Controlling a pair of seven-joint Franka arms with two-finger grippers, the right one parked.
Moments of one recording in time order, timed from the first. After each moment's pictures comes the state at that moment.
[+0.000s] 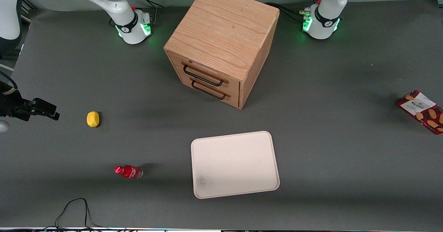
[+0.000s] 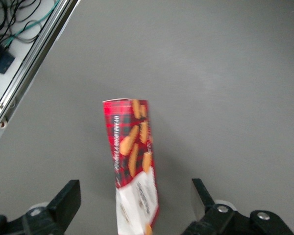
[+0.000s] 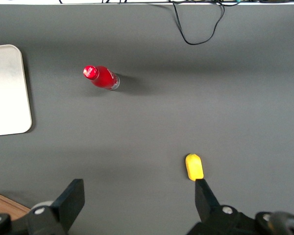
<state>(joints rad) 0.18 0.41 0.41 -1.78 0.03 2.26 -0.11</state>
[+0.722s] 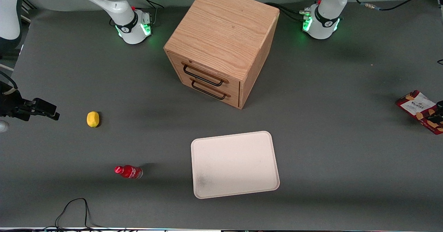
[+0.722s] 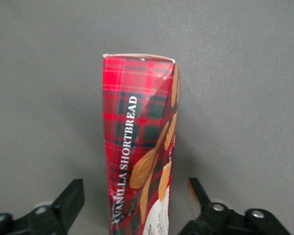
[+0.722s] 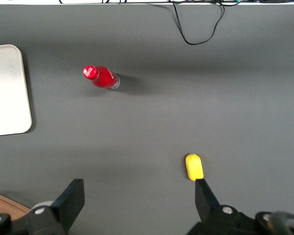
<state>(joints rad) 0.25 0.61 0.41 -1.79 -0.15 2.34 -0.11</state>
